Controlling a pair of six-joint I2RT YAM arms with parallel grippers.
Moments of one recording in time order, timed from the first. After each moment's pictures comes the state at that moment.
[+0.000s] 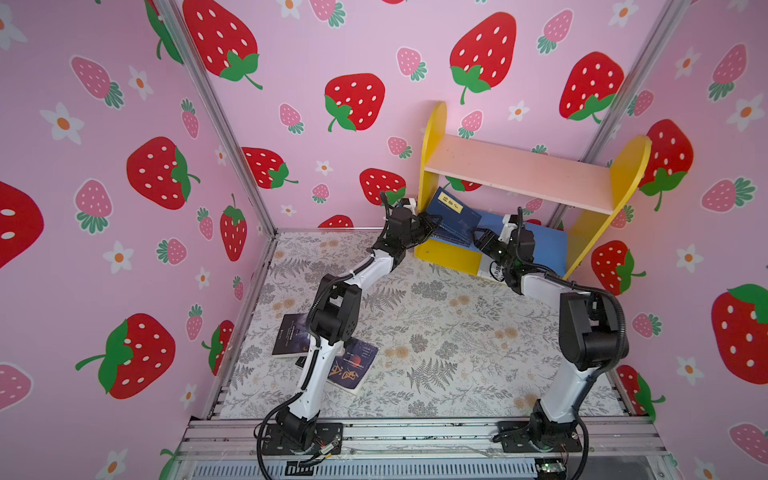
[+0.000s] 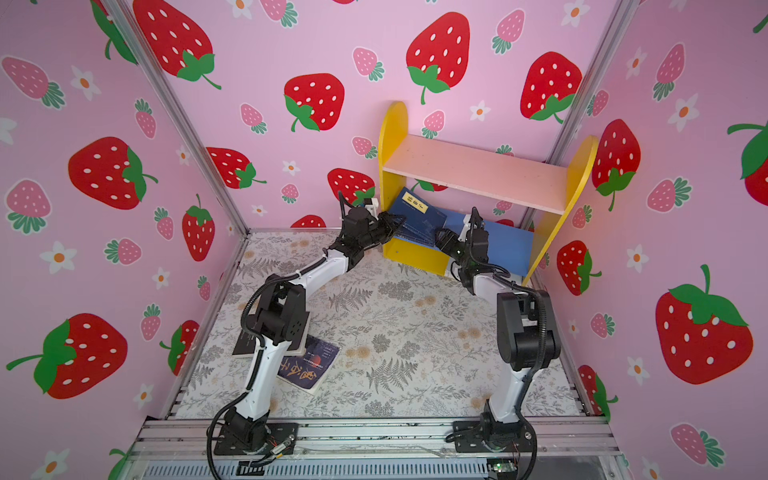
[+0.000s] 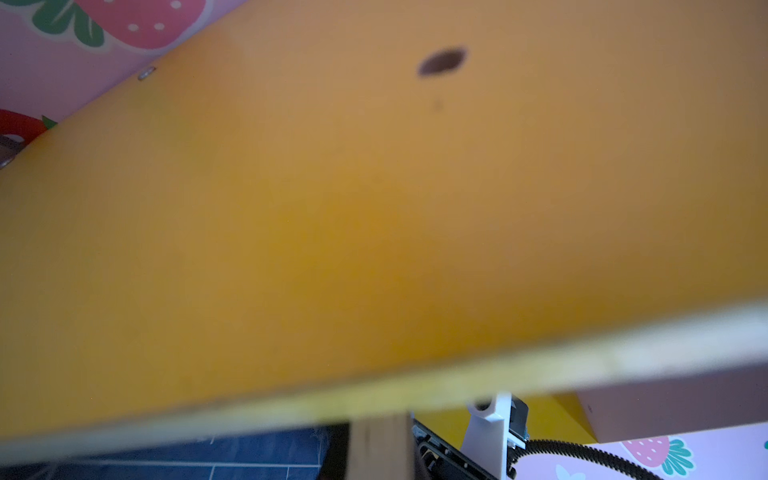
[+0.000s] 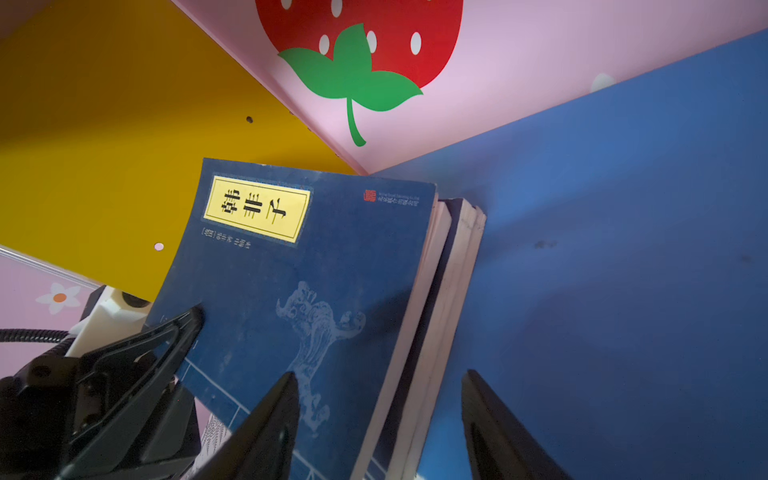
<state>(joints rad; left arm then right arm) -0.49 2.40 2.04 0.29 0.39 -1.16 0.20 1.86 1.17 0.49 -0.30 0.71</state>
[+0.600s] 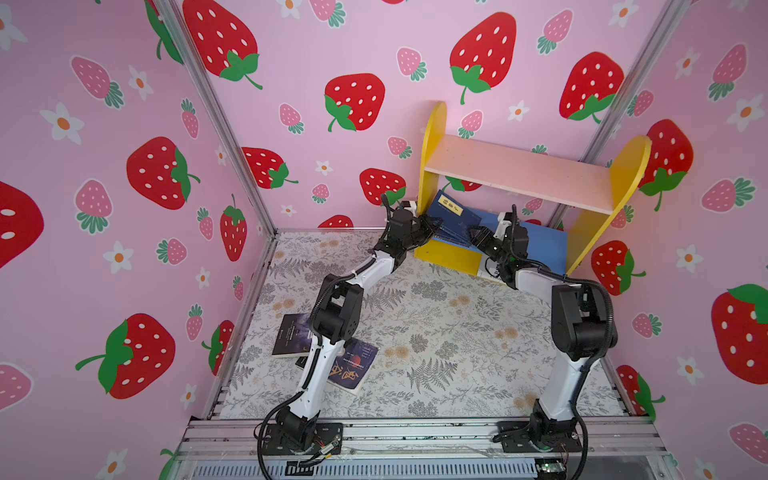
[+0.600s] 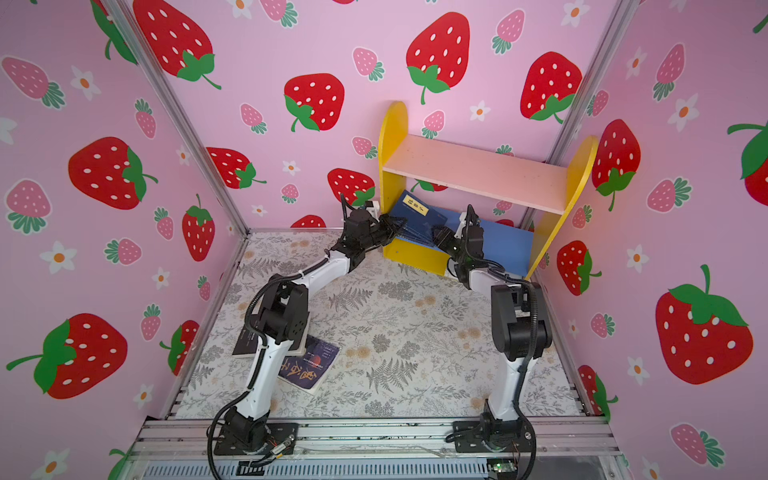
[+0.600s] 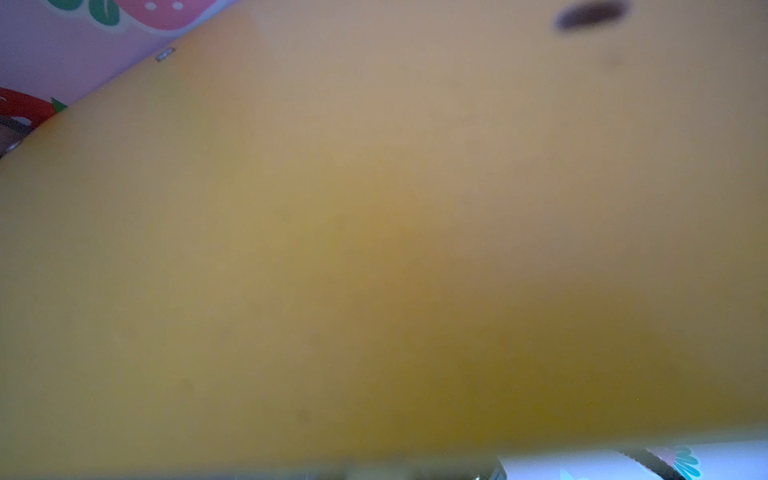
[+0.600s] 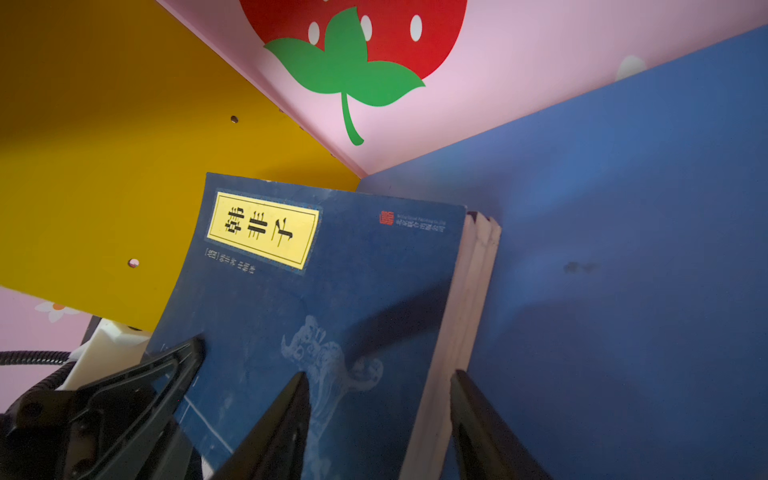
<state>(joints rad) -0.49 2.42 2.04 0.29 0.39 -1.18 0.22 1.94 1.26 0.48 -0.29 0.72</state>
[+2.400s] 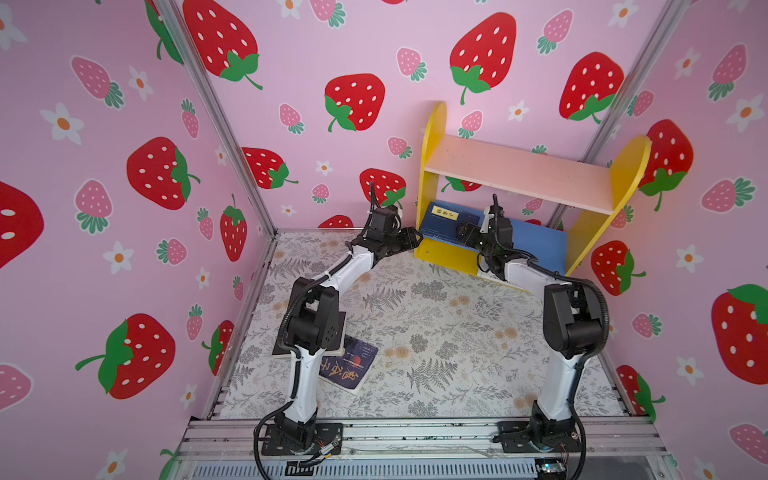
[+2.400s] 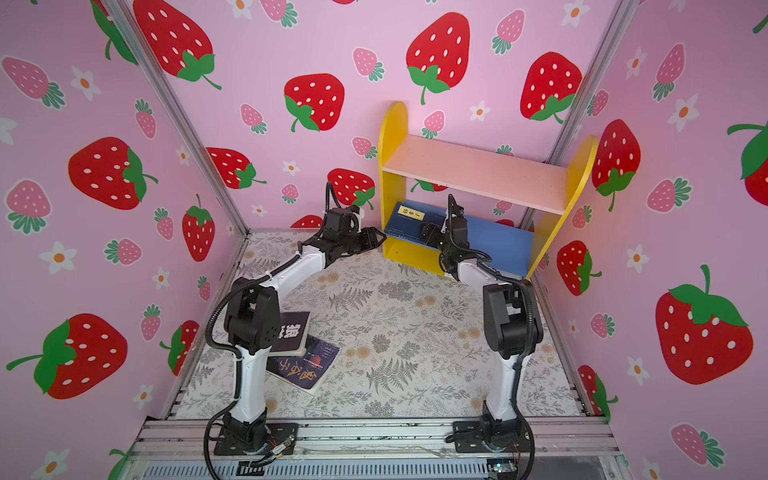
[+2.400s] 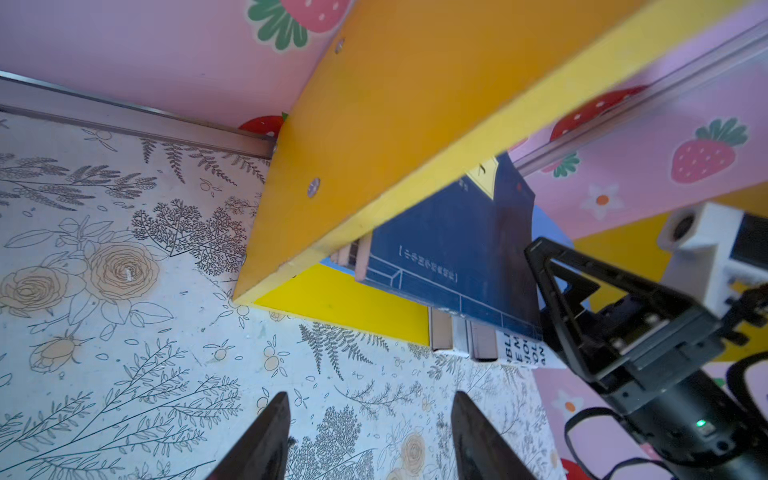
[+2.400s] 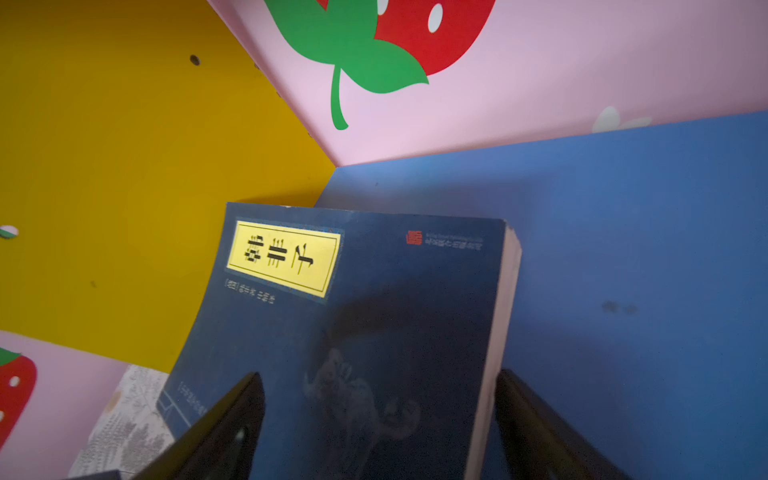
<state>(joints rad) -0.41 2.15 1.84 -0.24 0.35 -0.57 0.31 1.98 1.41 0.26 -0.10 0.49</state>
